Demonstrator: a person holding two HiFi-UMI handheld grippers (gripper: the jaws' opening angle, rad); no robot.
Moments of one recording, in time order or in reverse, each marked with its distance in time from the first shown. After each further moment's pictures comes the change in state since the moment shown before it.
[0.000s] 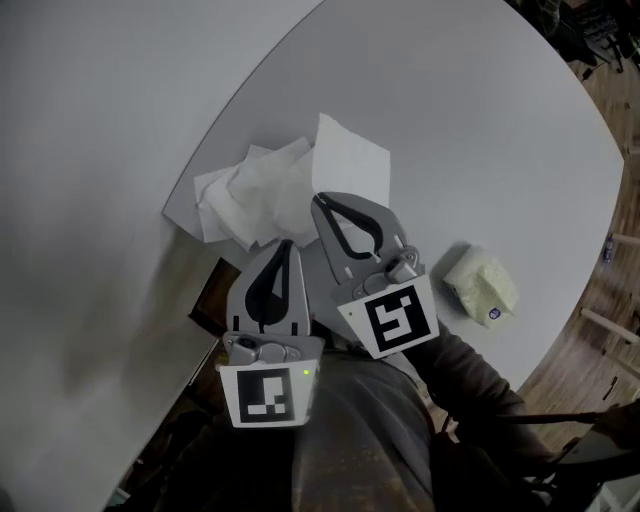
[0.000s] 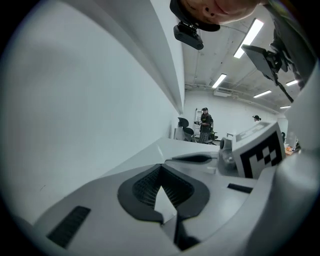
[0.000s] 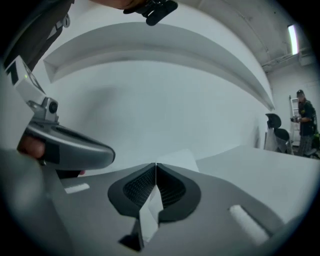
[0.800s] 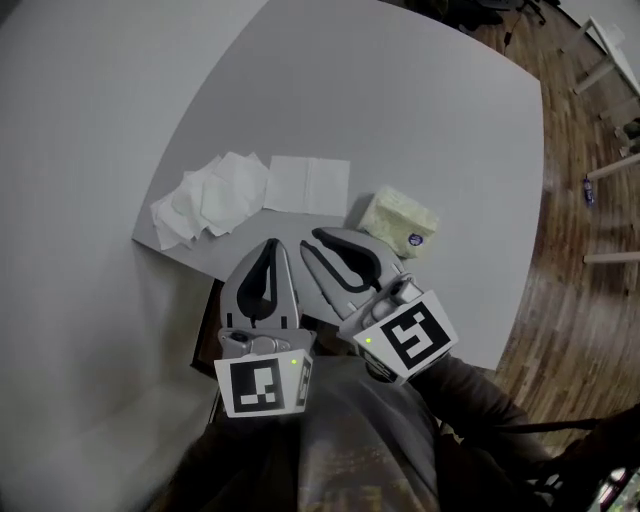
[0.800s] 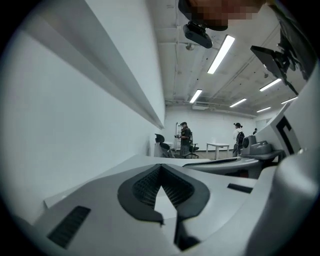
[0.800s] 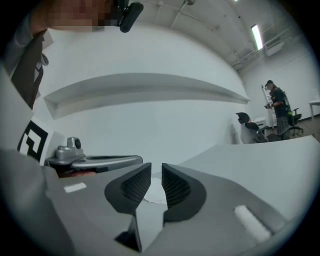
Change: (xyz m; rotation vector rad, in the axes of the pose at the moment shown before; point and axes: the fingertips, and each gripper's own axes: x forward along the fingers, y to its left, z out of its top) left arm -0.089 -0.172 0.032 0.094 -0.217 -0.167; right arm -0.242 0.017 0.026 0.226 -0.191 -0.109
